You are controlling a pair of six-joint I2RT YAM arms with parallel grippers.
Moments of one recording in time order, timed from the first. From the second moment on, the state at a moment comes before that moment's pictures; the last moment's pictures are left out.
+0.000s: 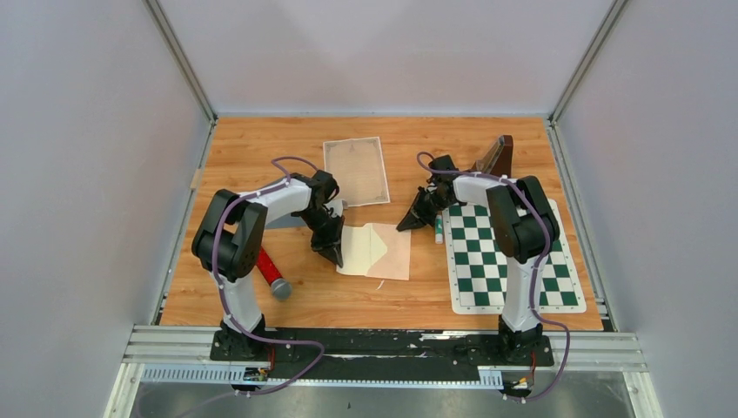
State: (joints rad) left arm -0.45 1.85 1.15 -0.90 0.50 -0.37; right arm 0.33 2.05 1.26 -0.44 -0.61 0.87
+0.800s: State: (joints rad) left arm -0.45 1.86 1.15 -0.89 0.52 -0.36; right arm 0.35 1.97 1.28 -0.48 -0.65 0.58
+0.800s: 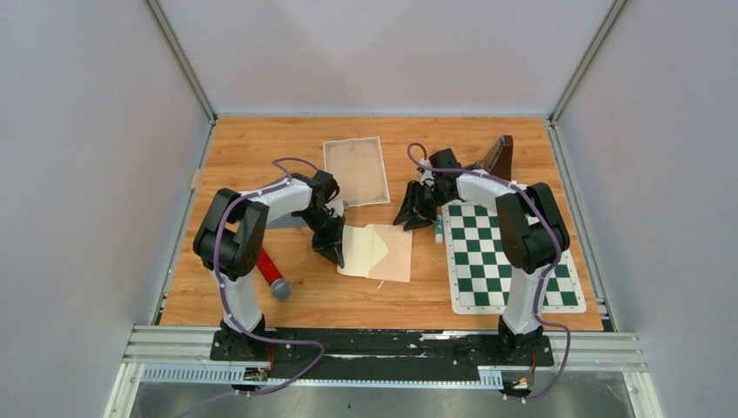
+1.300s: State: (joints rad) left arm -0.45 1.86 1.17 -0.90 0.53 -0.36; right arm 0.30 1.93 1.17 -0.53 -0.68 0.54
